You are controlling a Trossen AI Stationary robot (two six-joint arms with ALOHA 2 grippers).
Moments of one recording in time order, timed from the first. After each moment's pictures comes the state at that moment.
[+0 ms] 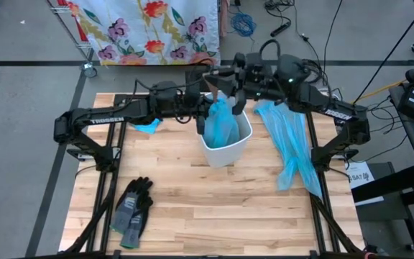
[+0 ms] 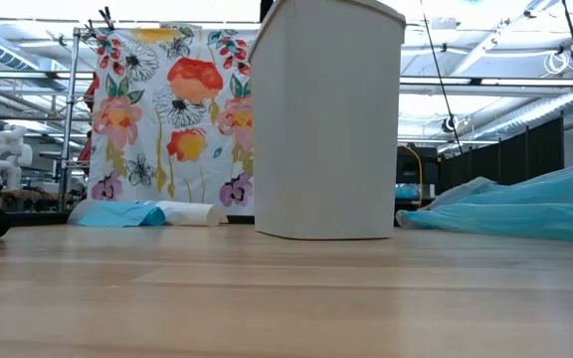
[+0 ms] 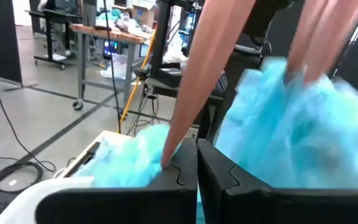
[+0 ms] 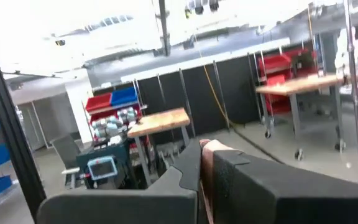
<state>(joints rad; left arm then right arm) 0.23 1.47 1.33 0.11 0.14 -0.15 -0.16 1.52 1.83 -0.06 -0.08 0.28</state>
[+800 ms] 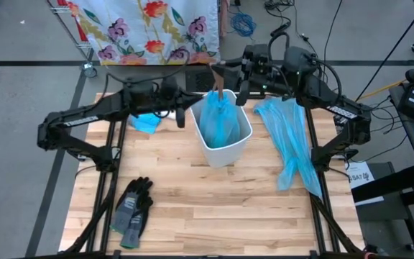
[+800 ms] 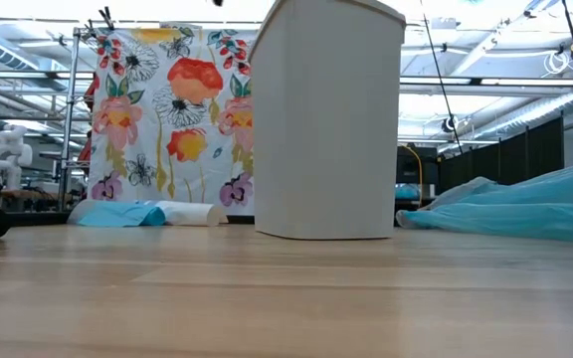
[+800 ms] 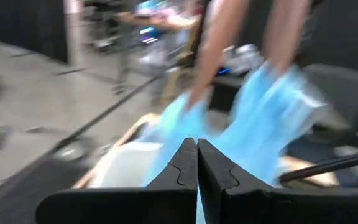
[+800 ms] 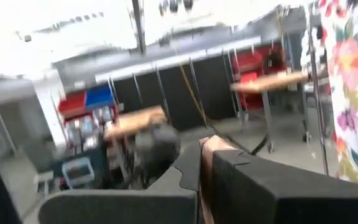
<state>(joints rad) 0.25 1.25 1.35 -0.20 0.01 -0.15 -0.20 1.52 1.92 -0.20 0.00 0.27</state>
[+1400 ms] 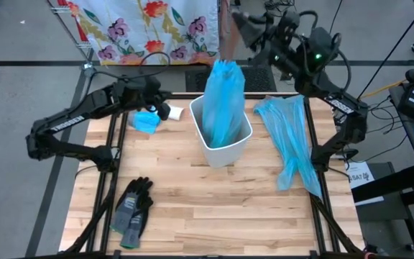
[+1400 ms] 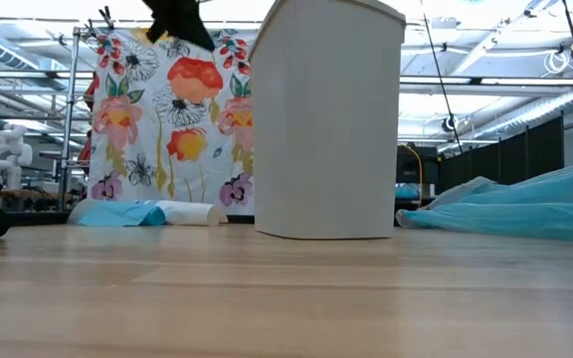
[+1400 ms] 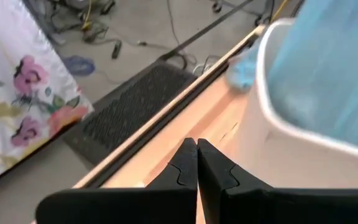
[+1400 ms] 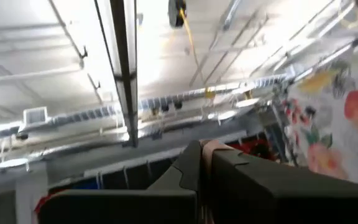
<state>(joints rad) 0.44 1.09 1.23 -0.65 -0.19 -0.12 -0.34 1.57 2.01 0.17 0.03 0.32</state>
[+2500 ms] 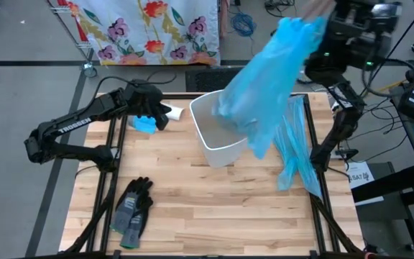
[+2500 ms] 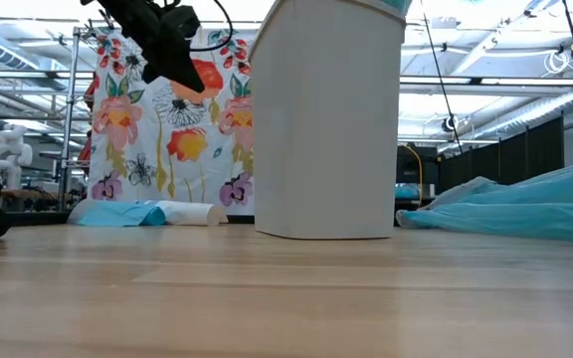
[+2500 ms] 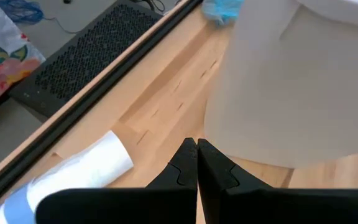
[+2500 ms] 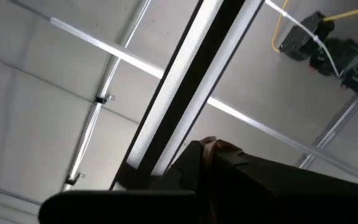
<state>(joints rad) 0.55 1.07 1.04 -0.65 0.08 -0.09 -0.44 1.68 2.36 0.92 0.02 -0.01</state>
